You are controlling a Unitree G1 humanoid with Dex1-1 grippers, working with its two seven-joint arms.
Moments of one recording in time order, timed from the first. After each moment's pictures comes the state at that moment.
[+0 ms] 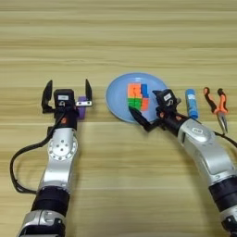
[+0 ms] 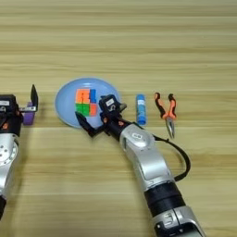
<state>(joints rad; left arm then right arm) -0.21 0.06 0.07 0.43 0.07 -0.42 0.14 -0.27 -0.08 0.19 0.21 0.10 0.12 0.44</state>
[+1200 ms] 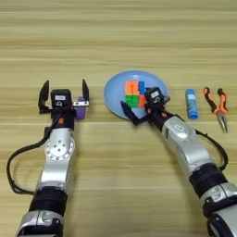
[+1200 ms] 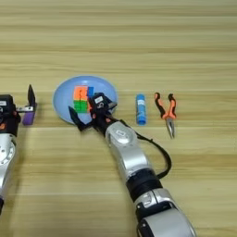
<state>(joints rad) -0.21 0.07 0.09 0.43 0.07 -0.42 0.14 -0.43 0.06 0.15 0.59 0.03 -0.12 0.32</state>
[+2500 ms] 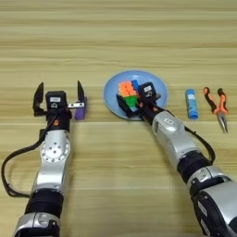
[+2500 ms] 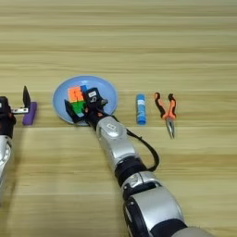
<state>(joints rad) -0.19 0.09 0.11 0.42 0.07 -0.42 0.14 -0.59 0.13 0.07 0.88 0.04 -0.23 0.29</state>
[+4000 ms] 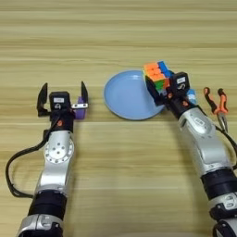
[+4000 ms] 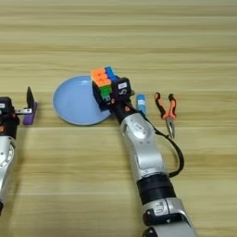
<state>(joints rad) -0.18 0.06 0.09 0.41 0.07 -0.41 0.14 -0.32 0.01 0.04 0.25 0.06 -0.07 0.27</state>
